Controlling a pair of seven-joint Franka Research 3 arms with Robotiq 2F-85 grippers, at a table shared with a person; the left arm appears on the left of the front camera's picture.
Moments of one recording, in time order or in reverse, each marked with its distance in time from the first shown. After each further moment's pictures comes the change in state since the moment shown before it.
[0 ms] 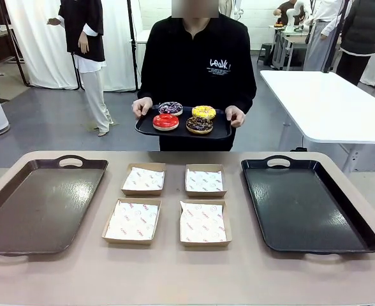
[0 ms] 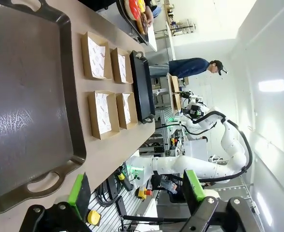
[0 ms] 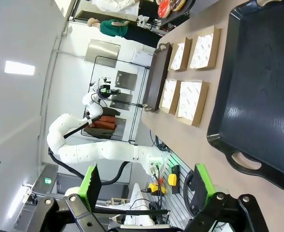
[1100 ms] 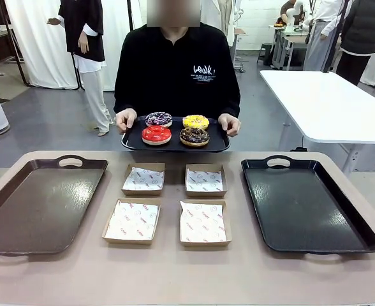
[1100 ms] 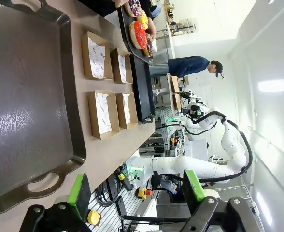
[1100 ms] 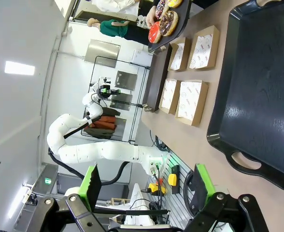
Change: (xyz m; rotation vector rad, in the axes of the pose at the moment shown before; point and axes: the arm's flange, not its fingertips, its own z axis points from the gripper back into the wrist) left arm 0.000 0.000 0.000 0.000 0.000 0.000; right arm 0.000 0.000 0.000 0.000 0.000 -0.001
